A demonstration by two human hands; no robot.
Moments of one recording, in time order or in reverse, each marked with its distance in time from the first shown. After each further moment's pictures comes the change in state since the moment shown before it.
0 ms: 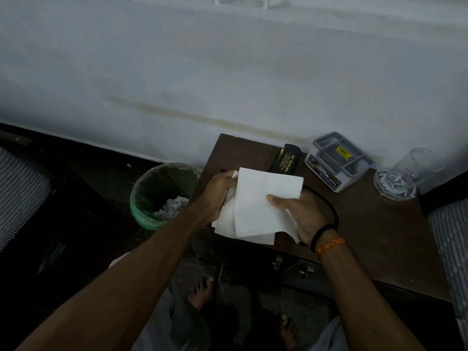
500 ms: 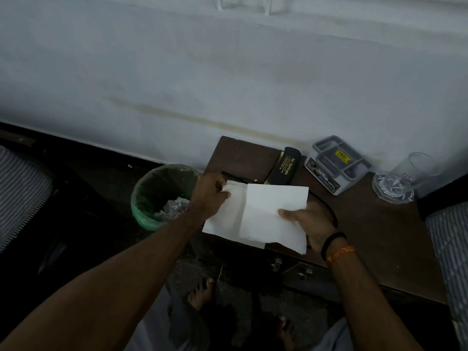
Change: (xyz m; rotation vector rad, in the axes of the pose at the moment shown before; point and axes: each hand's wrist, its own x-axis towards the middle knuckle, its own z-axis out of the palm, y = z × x) left_hand 0.026 -0.030 -0.037 0.846 0.325 0.393; right_hand -0.010 -0.003 -0.022 -0.141 0.037 0.078
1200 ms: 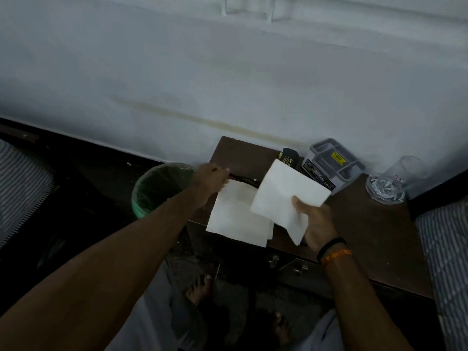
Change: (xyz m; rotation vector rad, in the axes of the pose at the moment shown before) left_hand 0.014 0.035 -0.029 -0.444 -0.131 -0.381; right_hand -0.007 0.004 -0.005 0.354 0.148 -0.122
